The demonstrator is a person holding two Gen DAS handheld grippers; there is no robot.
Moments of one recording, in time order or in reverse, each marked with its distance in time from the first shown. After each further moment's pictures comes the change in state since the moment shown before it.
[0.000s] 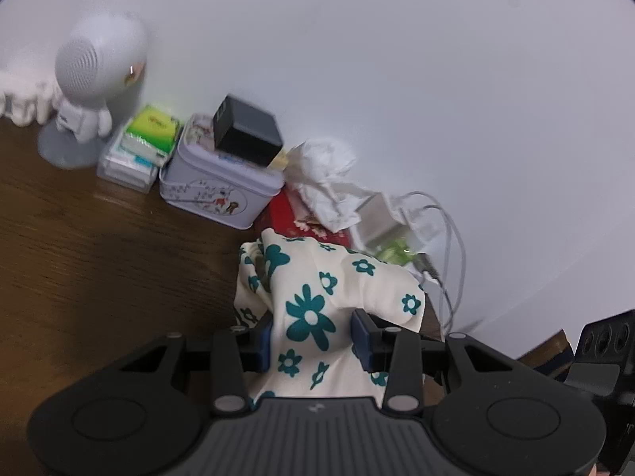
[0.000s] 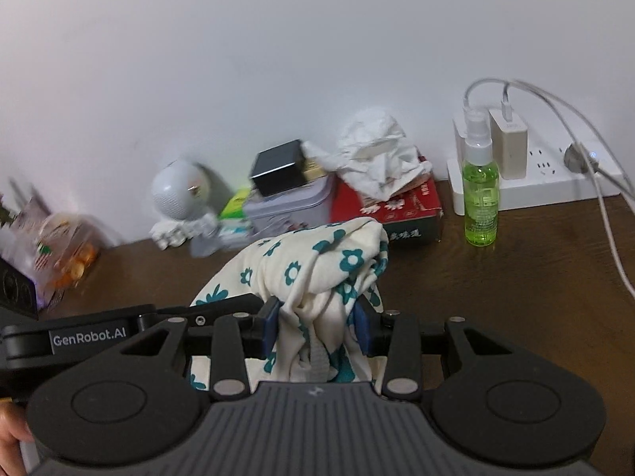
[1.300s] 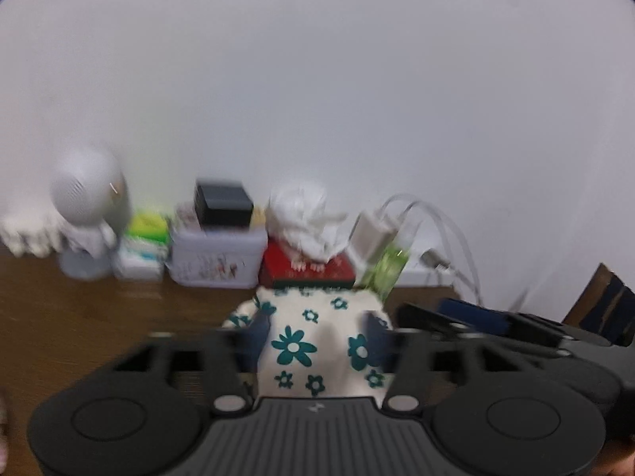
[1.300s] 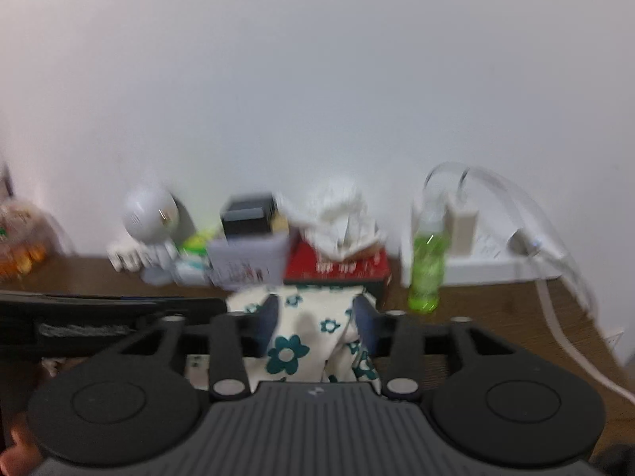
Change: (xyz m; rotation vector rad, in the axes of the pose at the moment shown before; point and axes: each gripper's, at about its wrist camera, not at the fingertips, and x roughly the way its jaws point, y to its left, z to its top) left arm -0.068 -0.052 -0.045 0.373 -0.246 0.123; right arm -0.059 0.031 -0.030 -0.208 -0.332 -0.171
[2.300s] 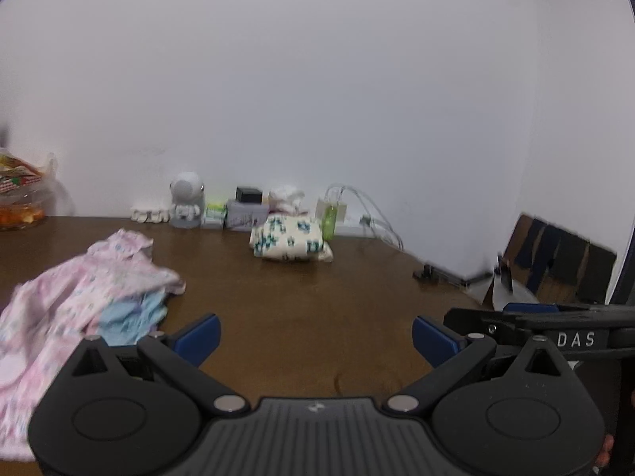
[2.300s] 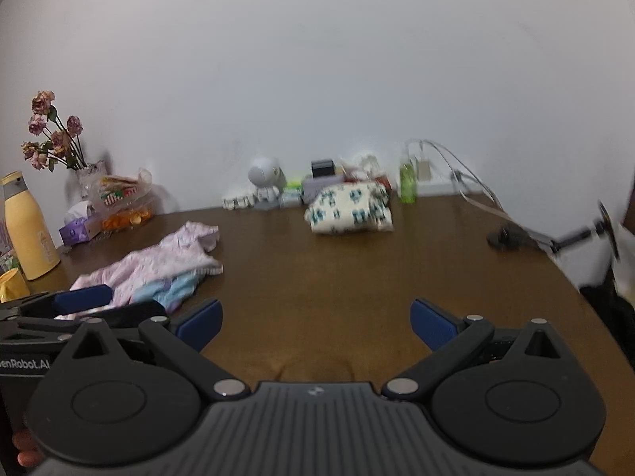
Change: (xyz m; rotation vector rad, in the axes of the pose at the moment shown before) left arm -0.343 -0.112 -0.243 0.122 -0.133 0.087; right arm -0.369 0.116 -0.175 0.058 0.010 0.002
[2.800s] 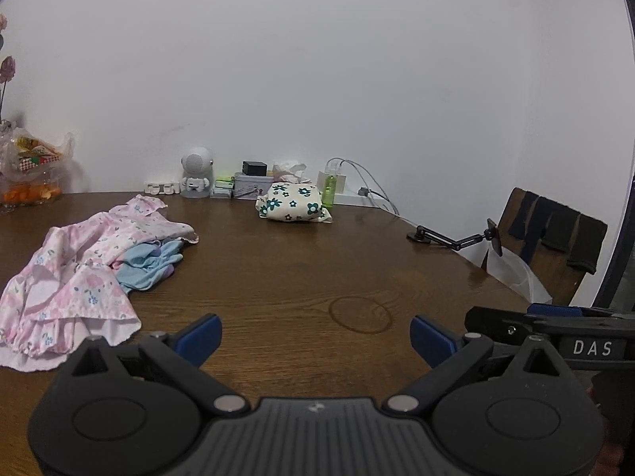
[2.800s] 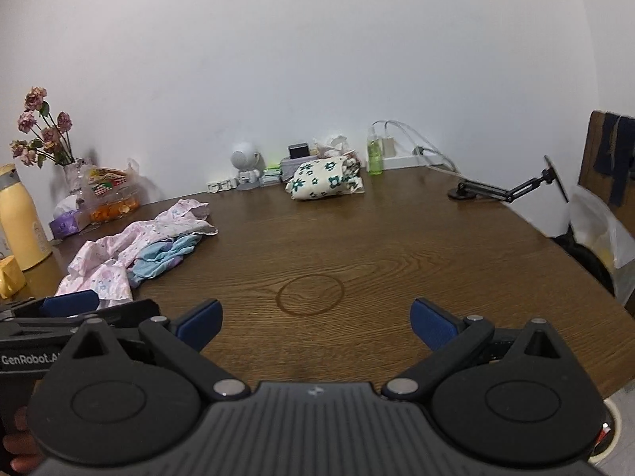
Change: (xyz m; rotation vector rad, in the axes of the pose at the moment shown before) left arm -0.050 -0.005 -0.047 -0.001 0.019 0.007; right arm -0.066 0.024 -0.063 0.035 -0.034 -0.084
